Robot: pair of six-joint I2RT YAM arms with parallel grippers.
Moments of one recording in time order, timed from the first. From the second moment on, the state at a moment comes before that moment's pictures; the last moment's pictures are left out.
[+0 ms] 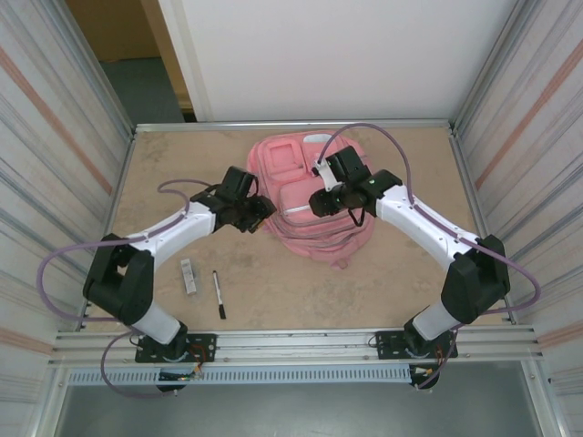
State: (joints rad) left arm -0.52 1.57 1.06 -0.44 0.22 -1.15; right arm 0.60 1.54 1.30 -0.71 -0.07 0.10
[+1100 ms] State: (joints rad) left arm -0.53 1.85 1.26 -0.50 0.15 -1.47; right arm 0.60 1.63 1.27 -0.72 -0.13 0.13
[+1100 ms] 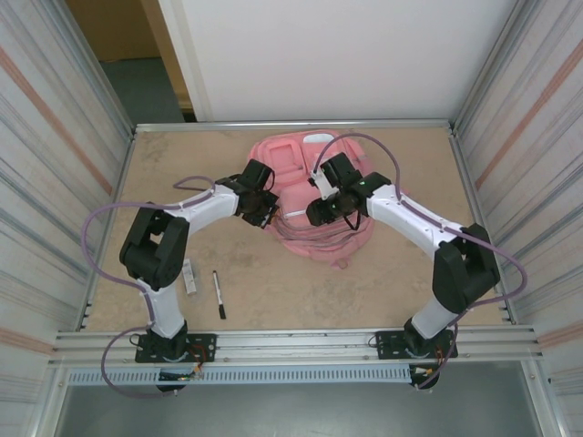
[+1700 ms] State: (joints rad) left arm -0.56 1.84 1.21 -0.45 0.16 -1.56; right arm 0.60 1.65 1.27 -0.74 -0.14 0.16
